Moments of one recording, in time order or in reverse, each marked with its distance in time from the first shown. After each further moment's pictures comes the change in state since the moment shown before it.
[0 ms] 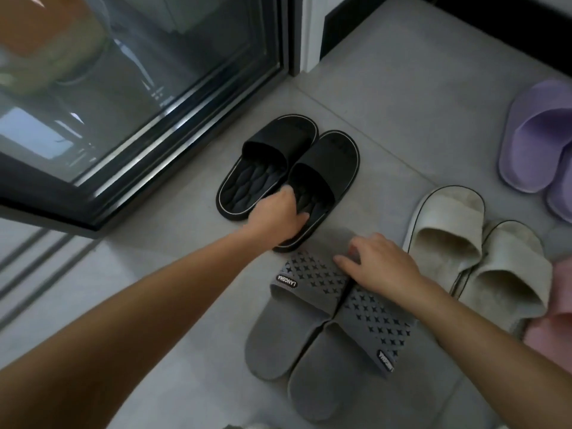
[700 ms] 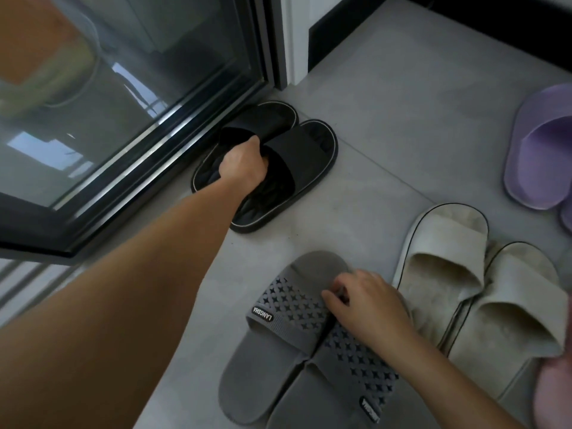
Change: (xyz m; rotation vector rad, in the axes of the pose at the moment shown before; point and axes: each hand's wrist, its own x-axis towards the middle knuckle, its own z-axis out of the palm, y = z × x) left_hand 0.124 -0.025 -0.038 0.028 0.290 -0.178; right_hand -0.012 0.007 0.012 0.208 0.082 -0.062
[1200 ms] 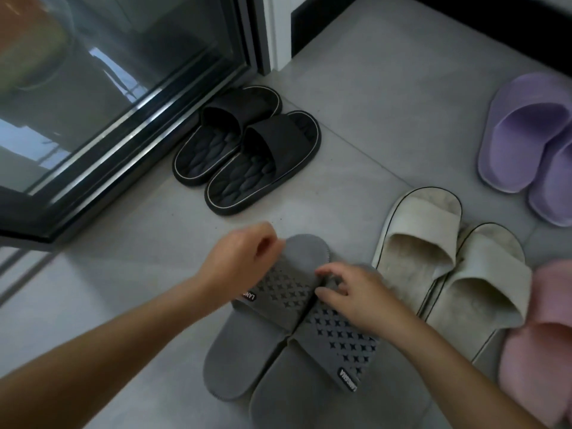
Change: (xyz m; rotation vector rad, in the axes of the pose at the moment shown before) left_hand -0.193 0.005 -0.012 -0.303 -0.230 0.314; right_hand -0.019 0.017 -0.012 0.337 -0.230 0.092
